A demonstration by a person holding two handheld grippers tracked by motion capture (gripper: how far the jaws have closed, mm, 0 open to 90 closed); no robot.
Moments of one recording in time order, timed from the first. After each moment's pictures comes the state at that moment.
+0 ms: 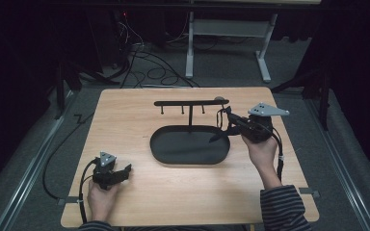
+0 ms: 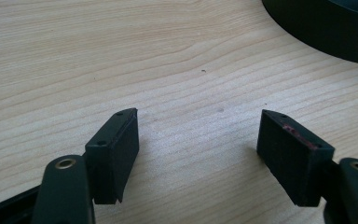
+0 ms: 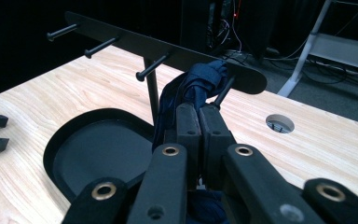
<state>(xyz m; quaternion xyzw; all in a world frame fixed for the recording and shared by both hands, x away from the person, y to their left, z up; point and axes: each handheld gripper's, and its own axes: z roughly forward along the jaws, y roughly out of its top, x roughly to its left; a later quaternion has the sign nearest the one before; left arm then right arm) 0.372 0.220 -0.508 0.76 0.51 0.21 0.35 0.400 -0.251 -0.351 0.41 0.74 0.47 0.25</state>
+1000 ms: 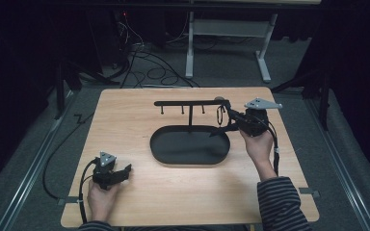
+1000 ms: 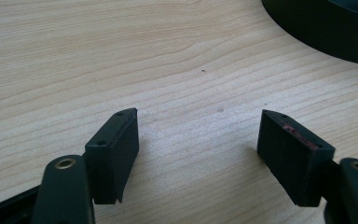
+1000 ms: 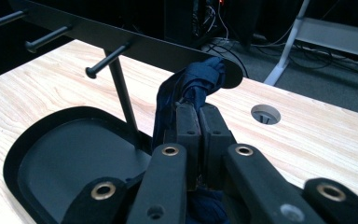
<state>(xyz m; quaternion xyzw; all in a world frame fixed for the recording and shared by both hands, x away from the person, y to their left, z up) 0.372 0.220 -0.508 0.76 0.51 0.21 0.35 0.429 -0.252 -0.364 0.44 0.74 0.45 0.25</state>
